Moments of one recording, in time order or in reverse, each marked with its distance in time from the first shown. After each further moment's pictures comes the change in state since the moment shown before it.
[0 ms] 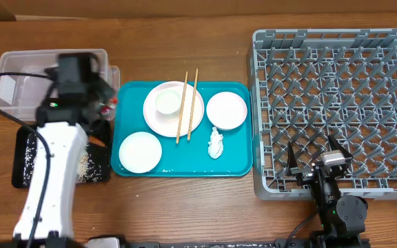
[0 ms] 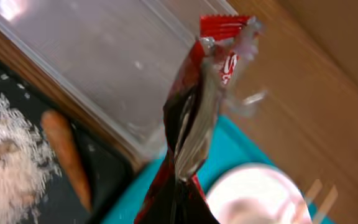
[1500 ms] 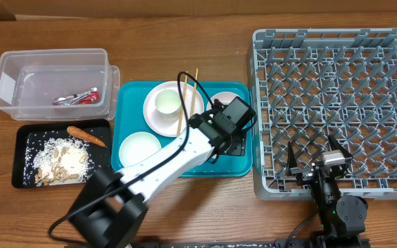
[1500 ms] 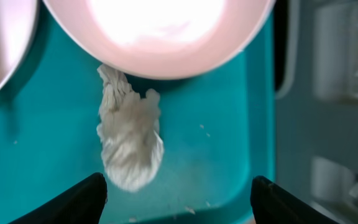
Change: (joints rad) left arm -0.856 0.359 0.031 -0.002 0.118 -0.007; right arm 0.000 0.000 0.000 0.000 0.000 0.000
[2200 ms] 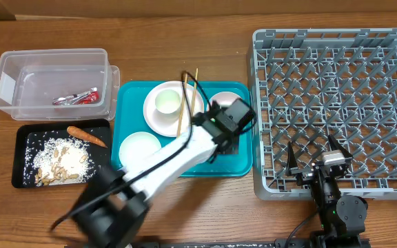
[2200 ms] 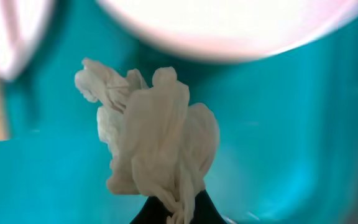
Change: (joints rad) left arm 0.000 0.006 0.023 -0.063 -0.059 0.008; right arm 0.000 0.000 0.000 0.000 0.000 0.000
